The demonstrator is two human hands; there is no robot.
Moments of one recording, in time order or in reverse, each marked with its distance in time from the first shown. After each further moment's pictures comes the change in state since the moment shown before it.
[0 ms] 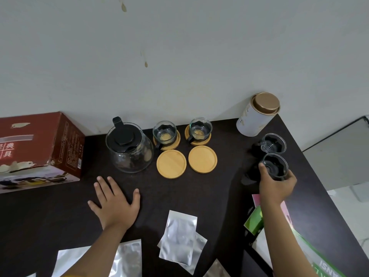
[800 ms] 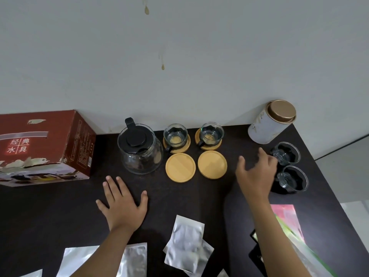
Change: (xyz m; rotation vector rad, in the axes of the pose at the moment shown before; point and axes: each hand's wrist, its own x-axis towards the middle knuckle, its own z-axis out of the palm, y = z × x) left_hand 0.000 -0.001 -0.002 -0.004 -0.007 0.001; right_hand -0.046 -0.033 0.055 -0.477 -0.275 -0.584
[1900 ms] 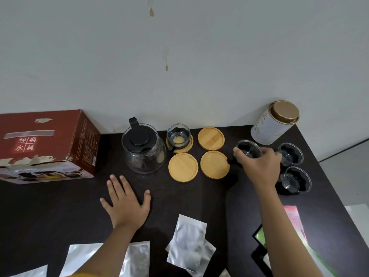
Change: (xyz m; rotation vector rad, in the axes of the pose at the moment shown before) left_hand 0.000 0.001 -0.002 0.011 -0.005 -0.003; right_hand 0.029 -0.015 -0.012 -0.026 -0.174 0.248
